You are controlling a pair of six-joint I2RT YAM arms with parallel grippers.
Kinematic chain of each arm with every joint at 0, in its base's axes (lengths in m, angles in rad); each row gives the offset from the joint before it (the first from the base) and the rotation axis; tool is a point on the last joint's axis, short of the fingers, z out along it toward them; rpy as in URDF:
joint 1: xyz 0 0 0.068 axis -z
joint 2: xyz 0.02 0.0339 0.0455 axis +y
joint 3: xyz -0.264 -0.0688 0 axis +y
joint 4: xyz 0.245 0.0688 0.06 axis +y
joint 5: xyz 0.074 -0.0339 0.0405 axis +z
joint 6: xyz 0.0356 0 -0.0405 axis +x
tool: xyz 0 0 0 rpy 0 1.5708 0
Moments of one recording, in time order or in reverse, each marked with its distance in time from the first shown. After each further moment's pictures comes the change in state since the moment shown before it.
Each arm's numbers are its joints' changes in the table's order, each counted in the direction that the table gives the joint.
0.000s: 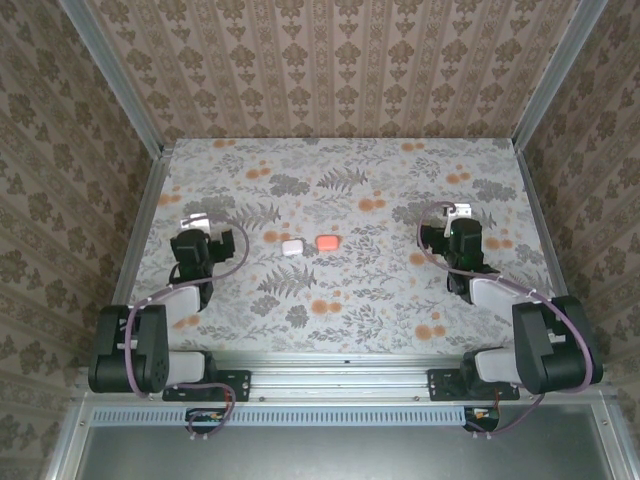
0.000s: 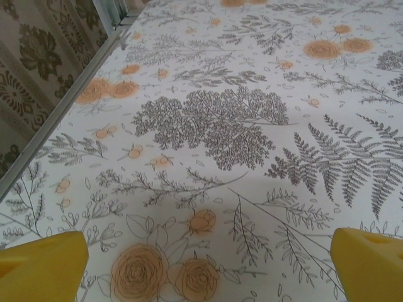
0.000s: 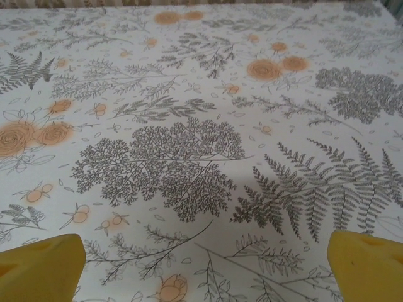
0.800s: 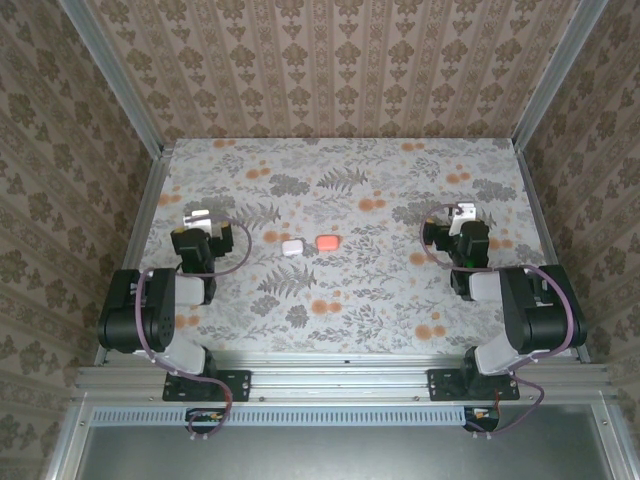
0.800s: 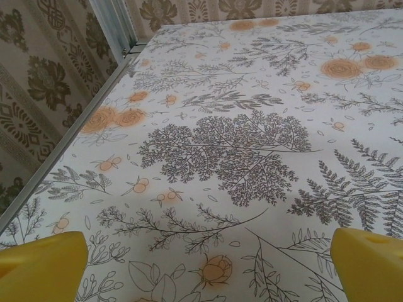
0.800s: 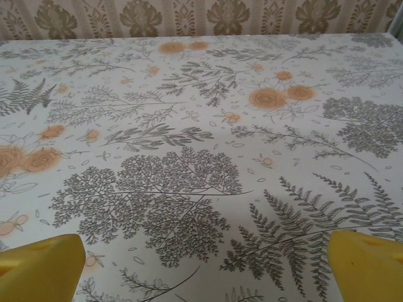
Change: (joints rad) left arm -0.026 0.234 -0.003 -0.317 0.006 0.069; right arm 0.103 0.206 0.038 -0.361 0.155 -0.050
